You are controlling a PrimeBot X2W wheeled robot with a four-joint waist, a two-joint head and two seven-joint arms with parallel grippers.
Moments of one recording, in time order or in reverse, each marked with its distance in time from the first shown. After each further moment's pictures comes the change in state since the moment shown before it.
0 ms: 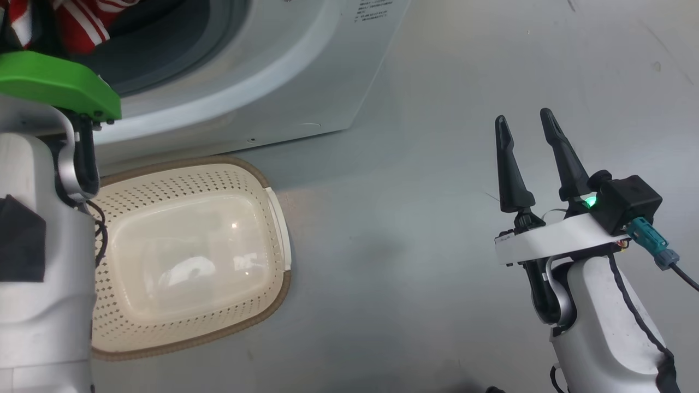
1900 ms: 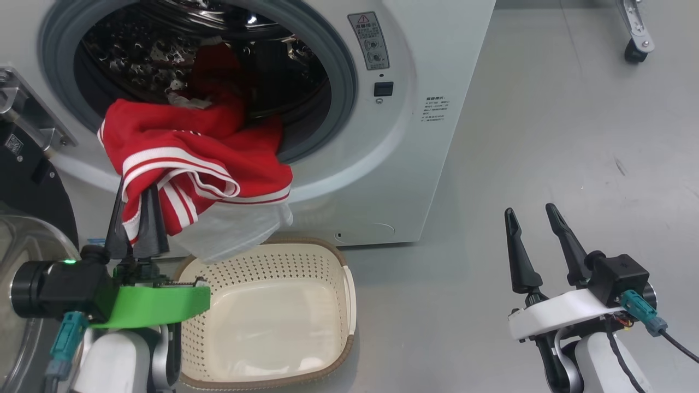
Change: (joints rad) left arm 0.632 -0.072 -0.081 -0.521 0.091 0.070 -0.192; right arm 0.216 0.000 -0.054 0.037 -0.047 0.021 0.000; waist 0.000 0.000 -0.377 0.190
